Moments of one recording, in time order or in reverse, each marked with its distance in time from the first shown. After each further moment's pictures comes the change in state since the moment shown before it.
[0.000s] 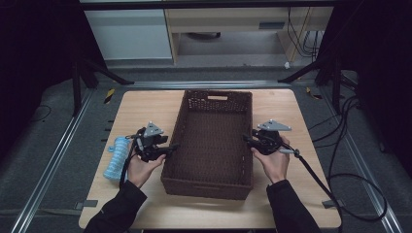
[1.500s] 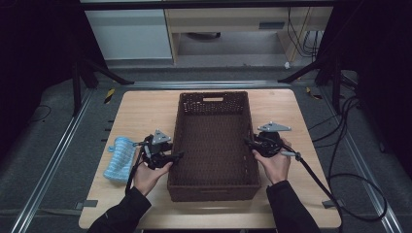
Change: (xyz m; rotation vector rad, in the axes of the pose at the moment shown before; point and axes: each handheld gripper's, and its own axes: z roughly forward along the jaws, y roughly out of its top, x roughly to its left) left arm -0.026 -0.009 -0.002 -0.001 0.010 0.001; right arm -0.001 -0.006 -0.004 0.072 0.009 0.014
